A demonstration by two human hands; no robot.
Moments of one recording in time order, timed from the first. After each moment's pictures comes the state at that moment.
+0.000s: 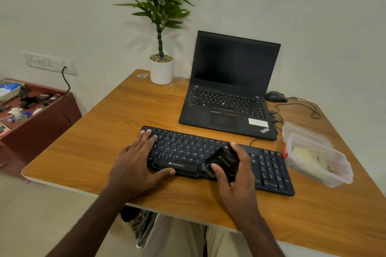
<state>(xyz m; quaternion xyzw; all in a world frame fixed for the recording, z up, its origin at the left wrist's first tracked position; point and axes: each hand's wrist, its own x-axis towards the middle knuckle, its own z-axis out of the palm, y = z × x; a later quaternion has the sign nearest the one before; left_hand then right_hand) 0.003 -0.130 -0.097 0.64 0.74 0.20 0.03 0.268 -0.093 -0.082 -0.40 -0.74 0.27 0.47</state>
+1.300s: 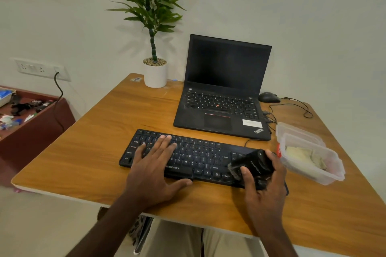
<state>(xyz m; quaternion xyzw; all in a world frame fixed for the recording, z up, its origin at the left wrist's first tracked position) 0.050 -0.122 -0.093 0.70 0.69 0.20 -0.02 0.313 -0.093 -0.081 -0.46 -0.66 0.17 0.58</state>
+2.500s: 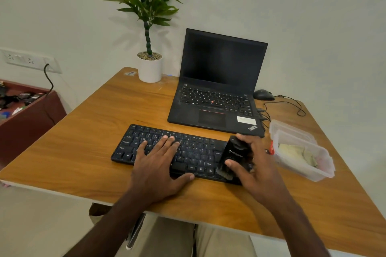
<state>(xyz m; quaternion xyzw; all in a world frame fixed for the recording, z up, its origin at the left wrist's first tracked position) 0.073 -0.108 -0.104 0.69 0.70 0.19 -0.05 0.336 -0.064 -0.038 -0.42 -0.80 0.26 0.34</state>
